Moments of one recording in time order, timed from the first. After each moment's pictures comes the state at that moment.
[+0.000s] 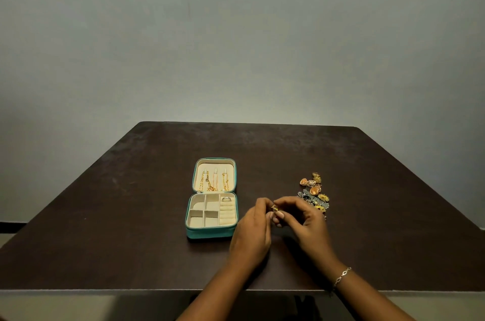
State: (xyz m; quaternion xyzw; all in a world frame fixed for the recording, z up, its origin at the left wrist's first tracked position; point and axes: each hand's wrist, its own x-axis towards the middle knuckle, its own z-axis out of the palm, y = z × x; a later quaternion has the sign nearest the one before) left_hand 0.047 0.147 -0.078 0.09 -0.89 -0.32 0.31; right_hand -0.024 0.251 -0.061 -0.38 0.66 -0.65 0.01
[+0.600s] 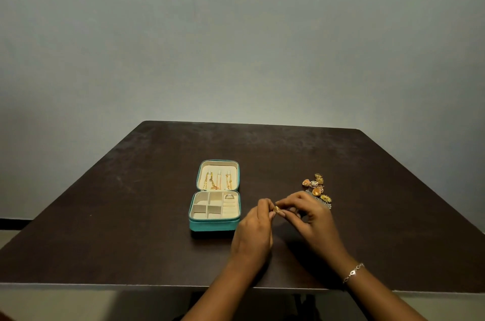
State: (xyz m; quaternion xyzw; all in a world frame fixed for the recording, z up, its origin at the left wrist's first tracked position) left_hand 0.052 0.150 -0.074 0.09 -0.89 -0.22 0.38; right_hand -0.037 0.260 -0.048 -0.48 0.74 -0.46 -0.11
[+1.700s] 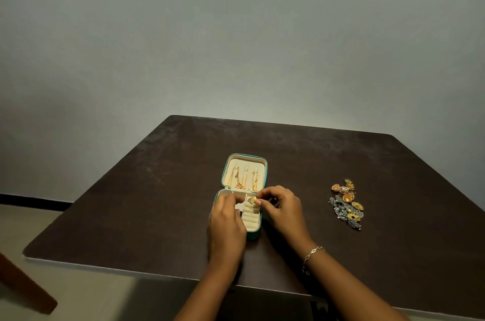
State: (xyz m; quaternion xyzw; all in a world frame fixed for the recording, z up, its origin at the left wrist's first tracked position) left_hand 0.101 0.093 -0.062 0.31 -0.80 -0.31 0.41; right_hand -0.006 0.158 -0.054 -0.38 0.78 -0.50 0.01
